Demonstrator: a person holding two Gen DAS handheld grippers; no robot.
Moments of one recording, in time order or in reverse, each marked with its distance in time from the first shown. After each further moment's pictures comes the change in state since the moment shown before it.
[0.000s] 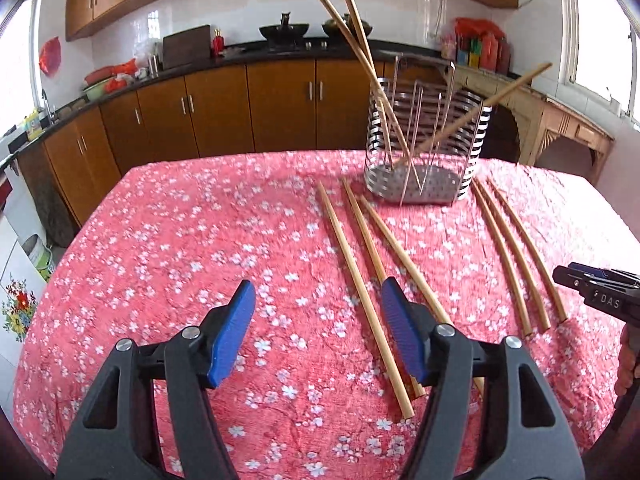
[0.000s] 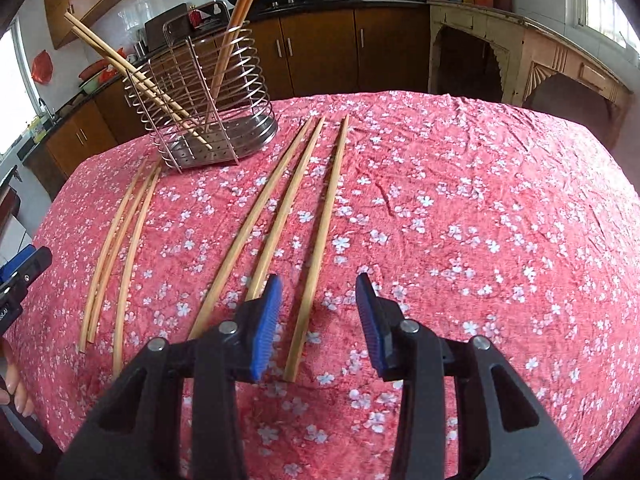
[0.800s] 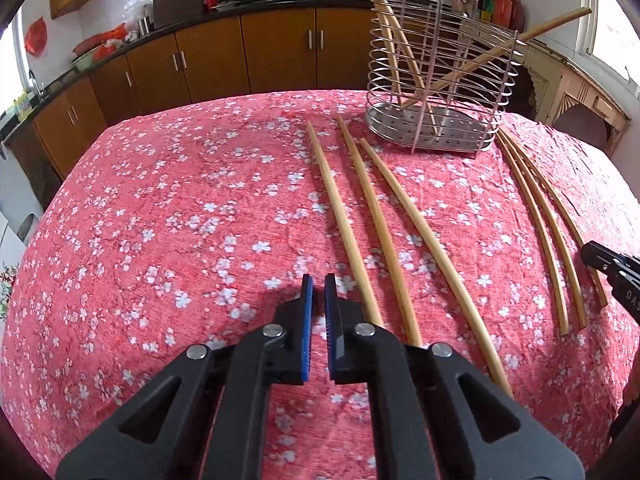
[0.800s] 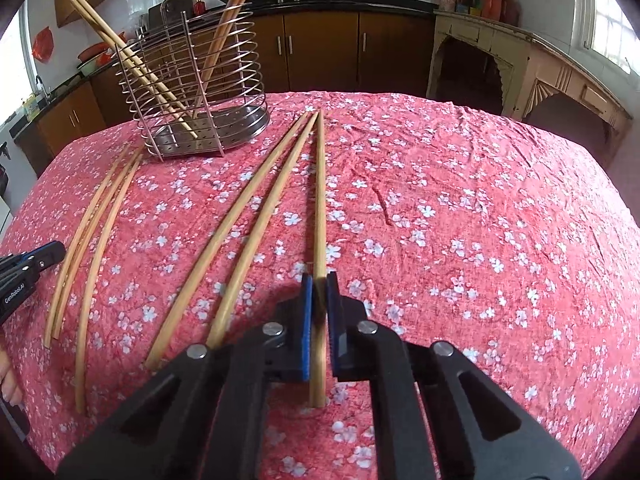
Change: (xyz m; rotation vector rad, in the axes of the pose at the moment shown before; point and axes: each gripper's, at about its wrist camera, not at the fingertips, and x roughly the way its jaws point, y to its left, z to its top) left arm 0.060 -0.011 -0.006 -0.002 0.177 0.020; right arm 0.017 0.000 0.005 -0.067 -0.016 -0.058
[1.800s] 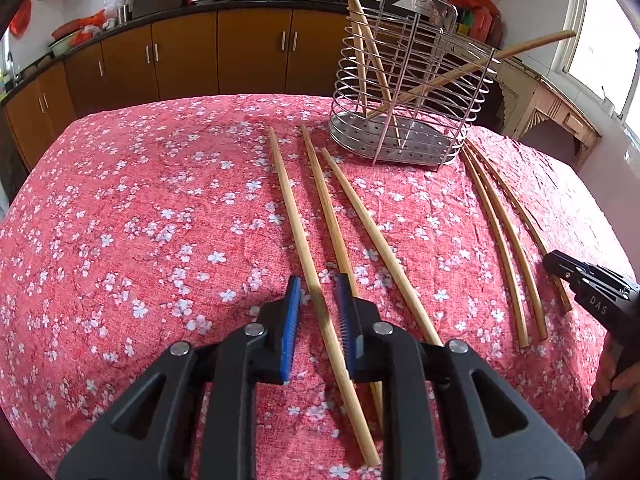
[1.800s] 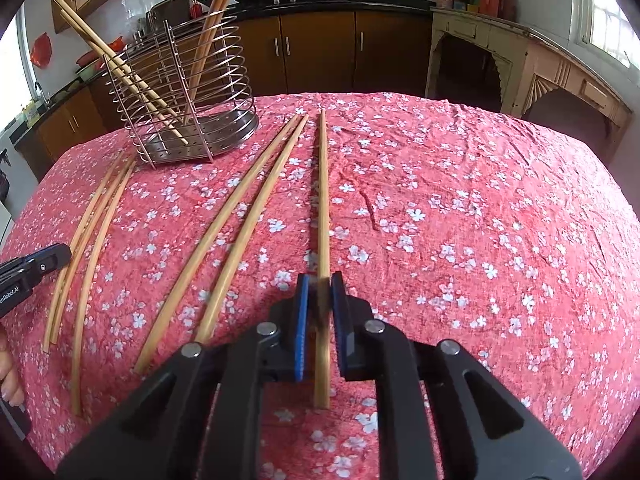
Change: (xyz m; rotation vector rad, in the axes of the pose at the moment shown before) left arm 0.001 -0.003 0.005 -0.027 -0.003 -0.166; right arm 0.005 -0.009 0.003 0.011 0.001 0.013
